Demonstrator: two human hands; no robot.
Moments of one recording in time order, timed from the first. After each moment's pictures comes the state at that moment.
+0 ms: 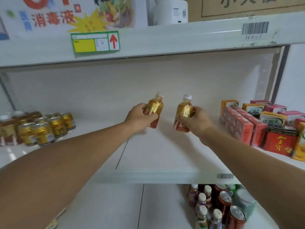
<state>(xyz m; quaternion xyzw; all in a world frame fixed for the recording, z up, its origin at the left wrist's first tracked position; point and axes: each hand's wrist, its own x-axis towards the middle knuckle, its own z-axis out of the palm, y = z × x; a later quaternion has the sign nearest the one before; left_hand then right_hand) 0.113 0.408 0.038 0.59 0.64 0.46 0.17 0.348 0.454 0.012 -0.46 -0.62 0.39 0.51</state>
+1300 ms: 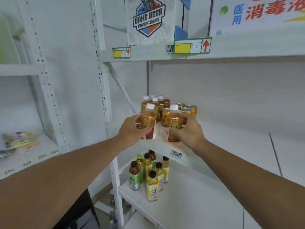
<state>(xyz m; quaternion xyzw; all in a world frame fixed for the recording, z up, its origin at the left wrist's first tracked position) -0.294 0.099 -0.009 0.39 0.76 0.51 0.04 -0.123 0.271 -0.009 -0.24 -0.78 0.44 0.37</state>
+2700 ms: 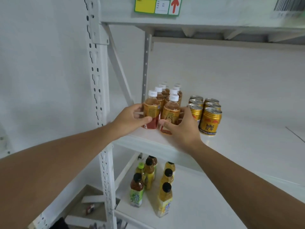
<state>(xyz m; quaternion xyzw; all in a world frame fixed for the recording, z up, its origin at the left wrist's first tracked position) -0.537 0.162 -0.039 0.55 0.65 0.50 0.17 -0.325 0.252 -0.046 -0.36 -0.75 0.32 0.45</state>
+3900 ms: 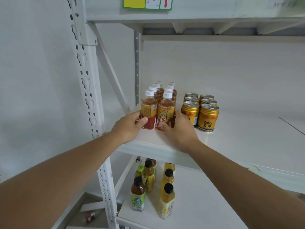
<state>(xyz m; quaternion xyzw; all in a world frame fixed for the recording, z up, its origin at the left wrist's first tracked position) -0.540 0.179 -0.055 0.59 0.72 0.35 0.10 -0.336 0.261 -0.052 -0.42 -0.80 0.22 0.37</state>
